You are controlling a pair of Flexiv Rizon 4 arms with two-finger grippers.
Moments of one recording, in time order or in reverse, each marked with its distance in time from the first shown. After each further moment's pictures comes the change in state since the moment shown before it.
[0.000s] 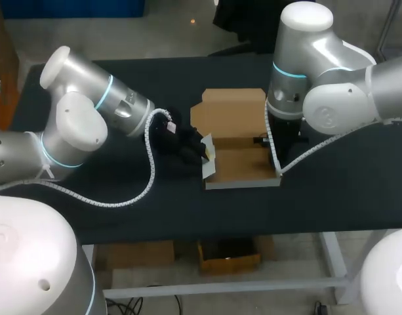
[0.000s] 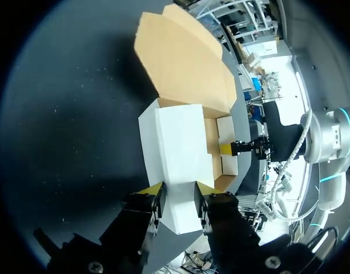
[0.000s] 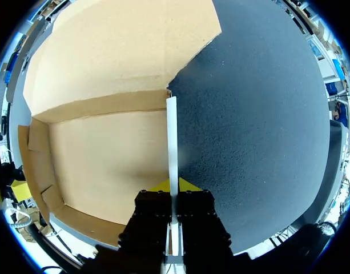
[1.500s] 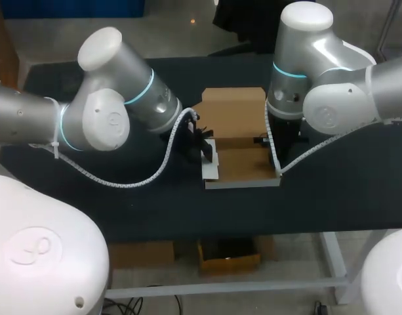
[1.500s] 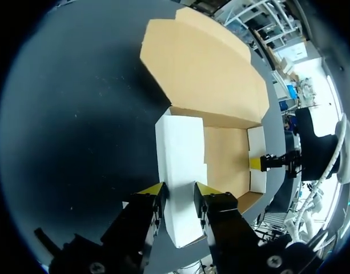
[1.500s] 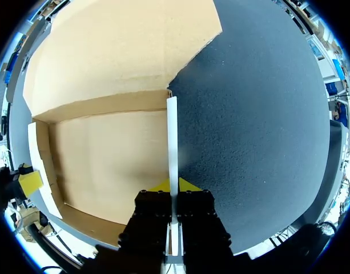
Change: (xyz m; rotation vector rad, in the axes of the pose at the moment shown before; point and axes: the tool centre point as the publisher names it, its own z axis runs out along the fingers) left arm -0.008 -0.010 0.011 0.085 -0.327 -0.052; right arm 0.000 0.000 0.000 0.000 0.000 0.000
